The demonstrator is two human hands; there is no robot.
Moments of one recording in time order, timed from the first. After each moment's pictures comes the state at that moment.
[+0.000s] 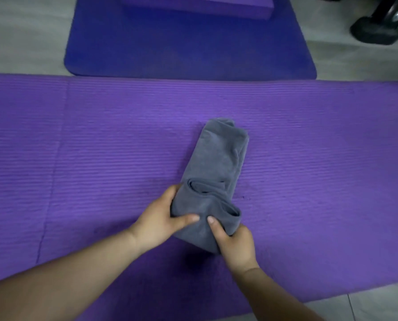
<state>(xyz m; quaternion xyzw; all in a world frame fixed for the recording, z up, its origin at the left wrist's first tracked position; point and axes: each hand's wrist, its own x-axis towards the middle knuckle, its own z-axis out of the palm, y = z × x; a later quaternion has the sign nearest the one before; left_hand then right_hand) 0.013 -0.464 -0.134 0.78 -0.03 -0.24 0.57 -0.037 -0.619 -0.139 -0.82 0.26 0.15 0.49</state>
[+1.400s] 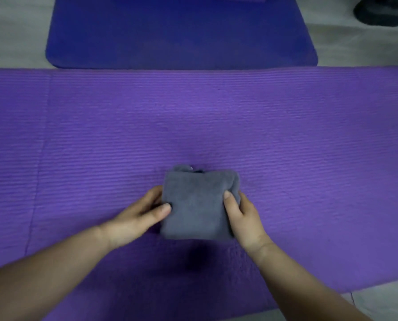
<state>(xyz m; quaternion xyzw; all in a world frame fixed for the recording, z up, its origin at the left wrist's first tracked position) 0.019 -0.442 -0.134 0.74 -0.10 -0.33 0.58 0.000 -0.651 -0.140 -0.80 0.20 0.16 0.55</state>
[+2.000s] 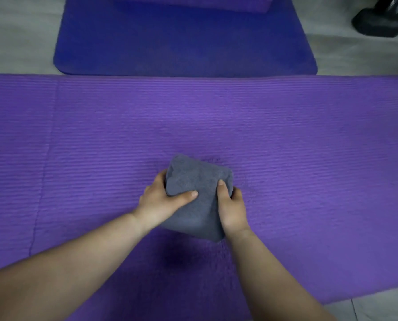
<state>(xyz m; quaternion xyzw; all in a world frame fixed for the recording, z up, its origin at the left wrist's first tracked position) 0.046 -0.480 -0.143 0.81 0.14 -0.25 0.51 0.030 -0.619 -0.144 -0.71 0.40 0.14 0.56</state>
